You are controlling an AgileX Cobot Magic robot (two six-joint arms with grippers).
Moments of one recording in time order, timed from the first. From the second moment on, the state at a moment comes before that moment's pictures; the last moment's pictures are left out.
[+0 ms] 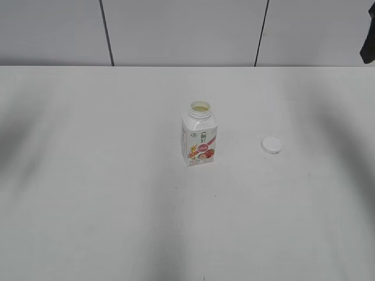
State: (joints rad) left arm 0.03 1.46 -1.11 0.06 1.00 0.09; right arm 0.05 1.65 -1.54 0.08 1.20 -0.18
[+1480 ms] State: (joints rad) left arm 0.03 0.37 -0.53 -0.02 1.05 0.09; right arm 0.05 0.65 -0.56 0.13 1.07 -0.21
